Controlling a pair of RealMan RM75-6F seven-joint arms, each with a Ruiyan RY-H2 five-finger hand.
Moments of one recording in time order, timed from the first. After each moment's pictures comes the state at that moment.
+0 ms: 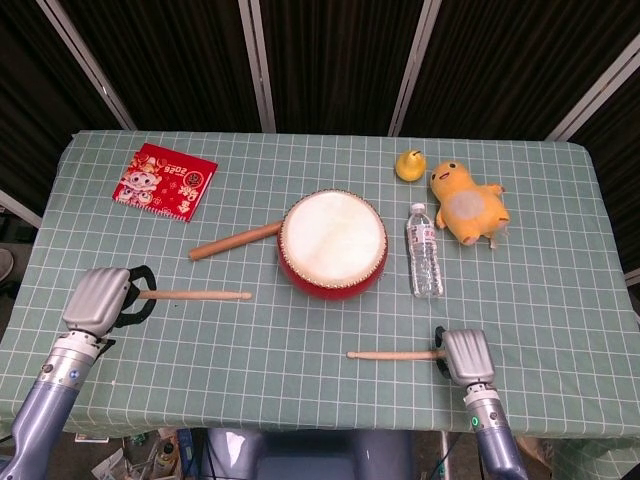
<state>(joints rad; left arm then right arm) -0.46 -1.07 -0.13 -2.03 1.08 1.22 0.32 0.26 -1.57 0.07 -1.60 -1.17 1.22 -0.68</state>
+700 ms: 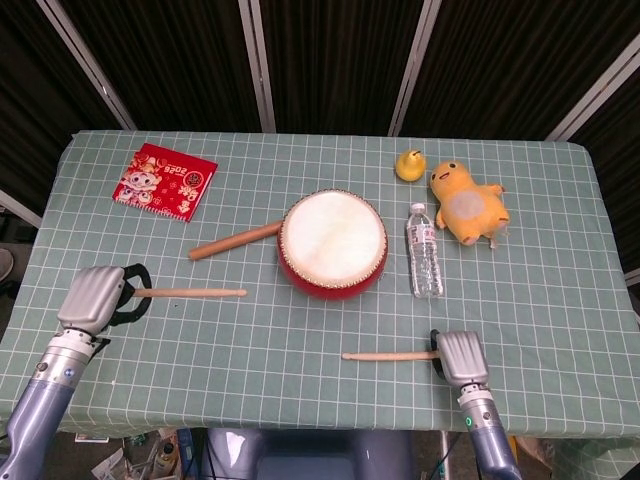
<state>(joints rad) -0.46 -1.06 -0.13 -2.01 1.08 1.20 0.30 0.28 -1.58 0.05 -1.61 -1.16 1.23 -0.68</state>
